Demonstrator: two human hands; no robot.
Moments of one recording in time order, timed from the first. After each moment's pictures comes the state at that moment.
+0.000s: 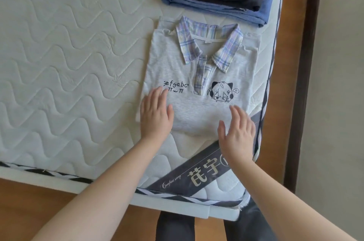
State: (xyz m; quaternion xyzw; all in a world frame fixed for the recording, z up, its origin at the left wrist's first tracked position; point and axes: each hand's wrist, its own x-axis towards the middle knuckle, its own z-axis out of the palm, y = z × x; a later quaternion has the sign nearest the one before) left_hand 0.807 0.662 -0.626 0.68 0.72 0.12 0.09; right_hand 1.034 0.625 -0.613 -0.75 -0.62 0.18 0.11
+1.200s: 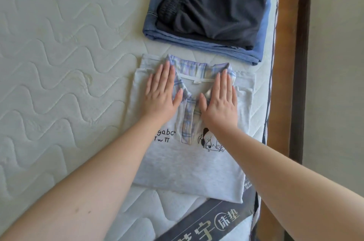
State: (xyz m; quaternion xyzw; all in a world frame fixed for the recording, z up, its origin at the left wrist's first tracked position) left_hand 0.830 0.850 -0.675 0.75 0.65 0.04 0.07; right_hand 1.016 0.838 -0.667 -0.71 -0.69 0.14 0.03
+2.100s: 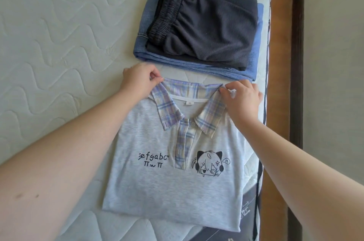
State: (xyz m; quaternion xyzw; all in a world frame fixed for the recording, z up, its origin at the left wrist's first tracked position) left_hand 0.799 0.972 -0.634 0.66 0.71 0.08 0.23; right_hand 1.077 0.923 -0.648 -0.77 -0.59 0.21 0.16
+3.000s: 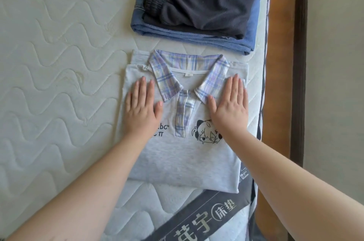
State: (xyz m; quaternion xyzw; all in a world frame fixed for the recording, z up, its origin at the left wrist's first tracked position) left_hand 0.815 0.796 -0.671 0.70 0.71 0.00 0.07; right_hand 1.056 0.812 -0.670 -0.74 -0.65 0.15 0.00
